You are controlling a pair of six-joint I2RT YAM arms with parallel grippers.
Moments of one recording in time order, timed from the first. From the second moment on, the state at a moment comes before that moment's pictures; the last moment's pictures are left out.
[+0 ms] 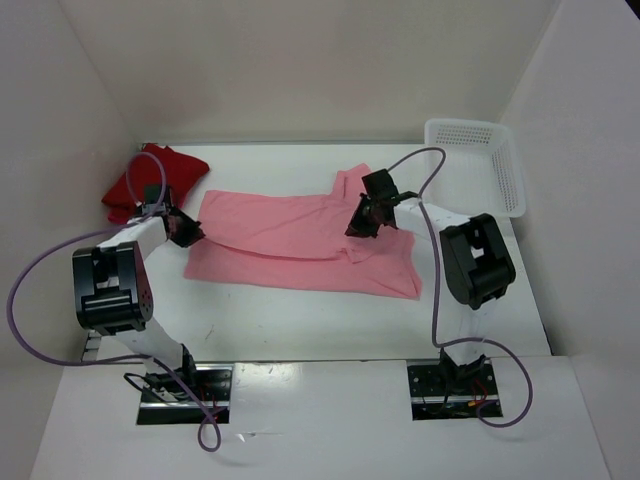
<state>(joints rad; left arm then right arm) 0.21 1.66 0.98 -0.27 0.11 -0.77 0.40 1.87 1.23 -0.32 -0.14 0.84</state>
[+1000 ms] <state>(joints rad) 0.19 1.43 0.74 -0.26 0.13 -0.82 0.41 1.73 0.98 -0.33 -0.13 0.82</state>
